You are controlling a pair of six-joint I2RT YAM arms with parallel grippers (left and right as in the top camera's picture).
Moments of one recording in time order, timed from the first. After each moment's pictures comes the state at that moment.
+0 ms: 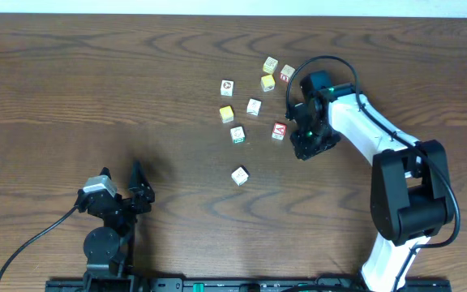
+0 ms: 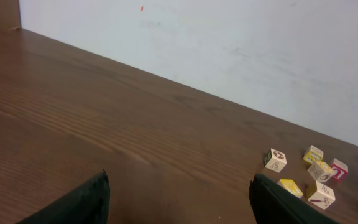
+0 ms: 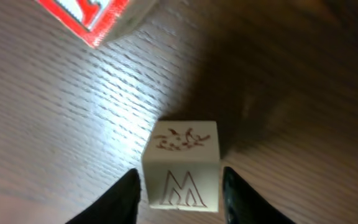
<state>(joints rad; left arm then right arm) -0.05 0.01 0.02 -0.11 -0.13 -0.33 0.28 1.98 1.35 -0.95 -0.10 -0.18</state>
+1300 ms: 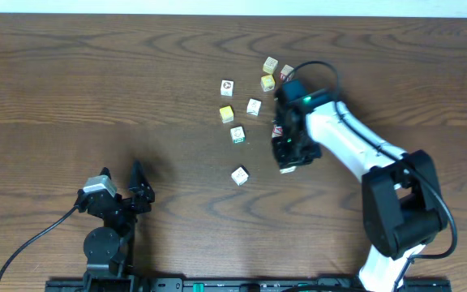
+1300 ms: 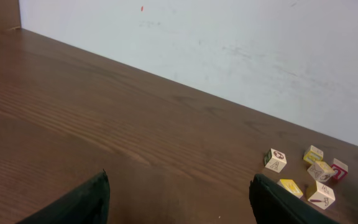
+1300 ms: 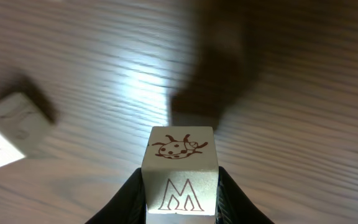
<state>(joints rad) -0.05 0.01 0.02 -0.11 -0.13 -0.33 0.47 1.93 1.34 -1.02 -0.13 0.26</state>
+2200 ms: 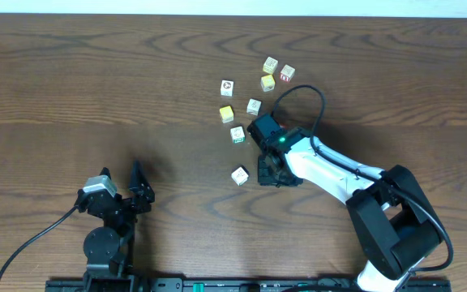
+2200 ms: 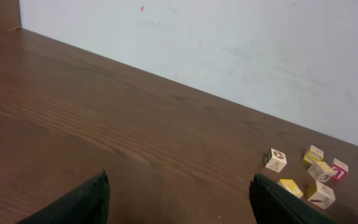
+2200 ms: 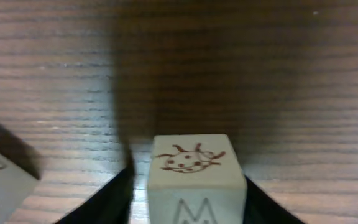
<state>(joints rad) -0.05 0.01 0.02 -0.11 -0.13 -0.33 0.62 1.86 1.10 -0.74 0.03 0.67</state>
